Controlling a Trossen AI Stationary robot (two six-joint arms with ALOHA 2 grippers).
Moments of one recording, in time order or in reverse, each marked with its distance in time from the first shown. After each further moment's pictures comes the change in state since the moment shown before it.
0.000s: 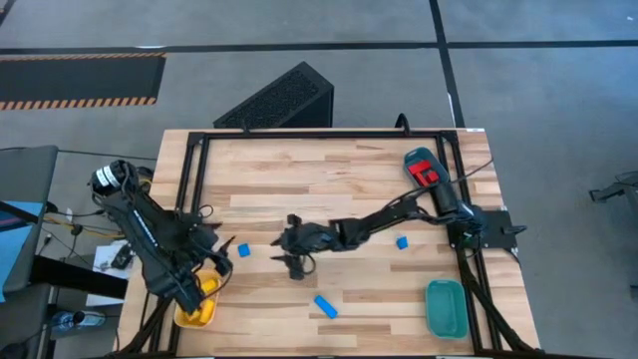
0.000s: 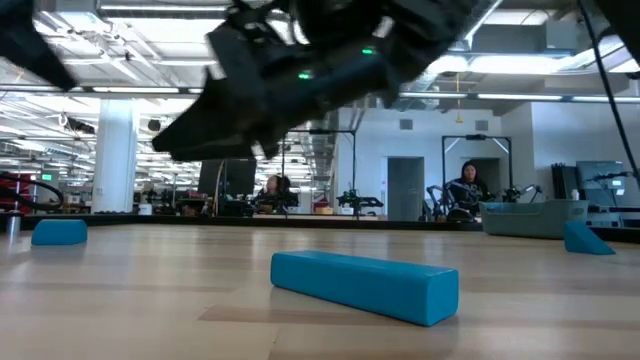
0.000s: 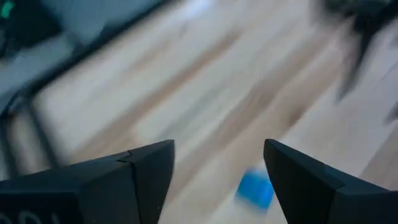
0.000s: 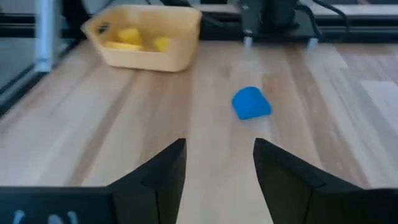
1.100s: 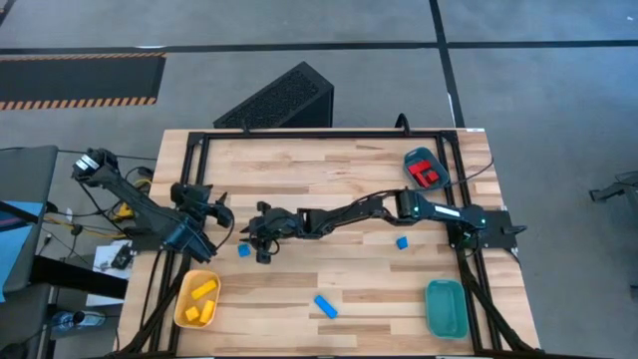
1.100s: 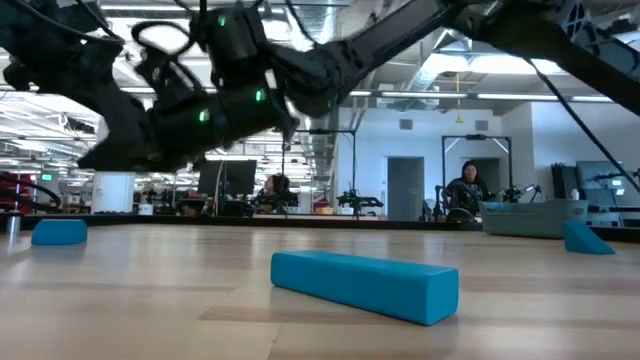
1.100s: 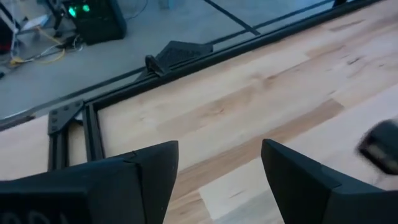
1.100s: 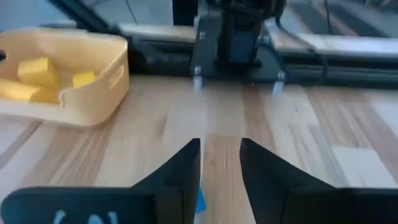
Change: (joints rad) left arm 0.416 -0.378 -0.264 0.014 -0.220 0.113; right arm -0.121 0.383 0.610 -0.156 -0.056 -0.095
